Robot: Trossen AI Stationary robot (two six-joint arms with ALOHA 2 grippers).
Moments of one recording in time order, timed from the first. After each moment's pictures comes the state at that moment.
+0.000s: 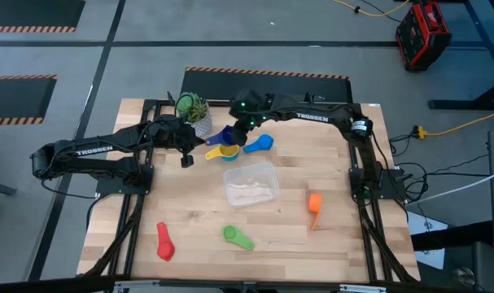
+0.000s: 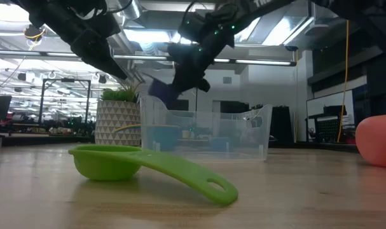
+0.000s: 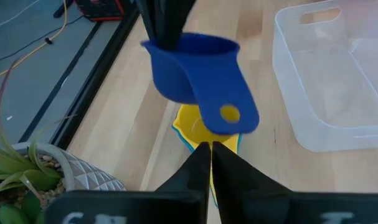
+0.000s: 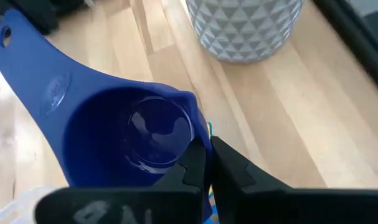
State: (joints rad) left arm 0.38 0.86 0.59 -0.32 0.02 0.21; right arm -0.35 2.10 1.81 -0.59 -0.19 0.13
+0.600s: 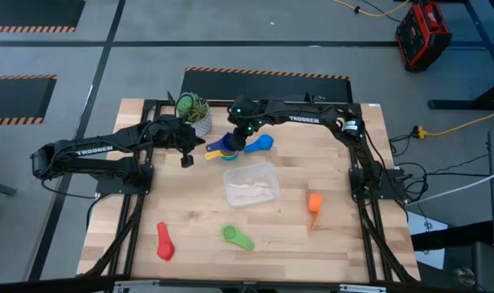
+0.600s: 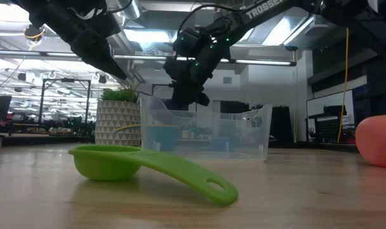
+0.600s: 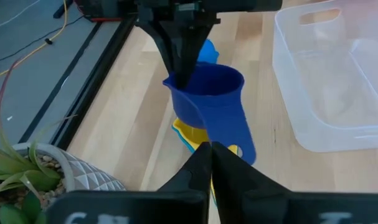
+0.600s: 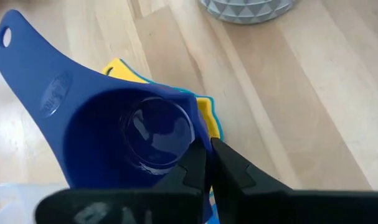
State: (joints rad) left arm 0.38 0.86 0.59 -0.32 0.02 0.21; right arm -0.35 2.18 1.81 -0.60 -0.20 0.15
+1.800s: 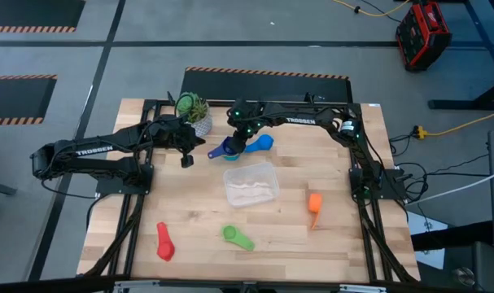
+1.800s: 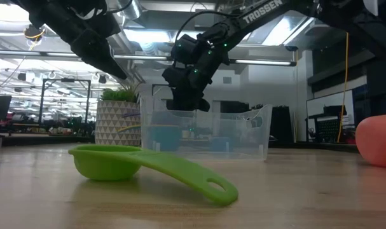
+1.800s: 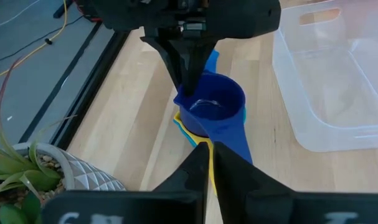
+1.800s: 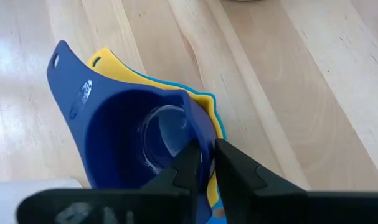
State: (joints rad) left arm 0.38 0.86 0.59 -0.32 0.02 0.21; right arm -0.35 2.21 1.81 -0.61 -0.20 0.15
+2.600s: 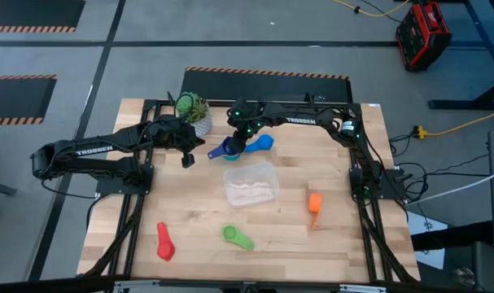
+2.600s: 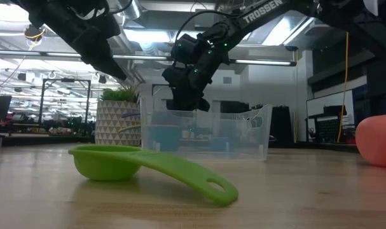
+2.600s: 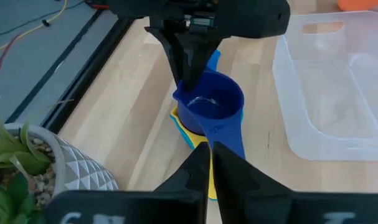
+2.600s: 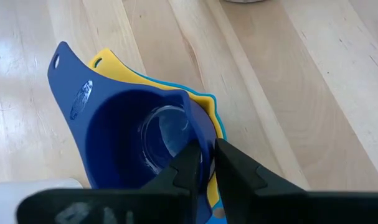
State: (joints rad) left arm 0.38 0.86 0.59 -0.33 0.02 0.11; right arm -0.35 2.21 1.81 -0.61 -0.20 0.15
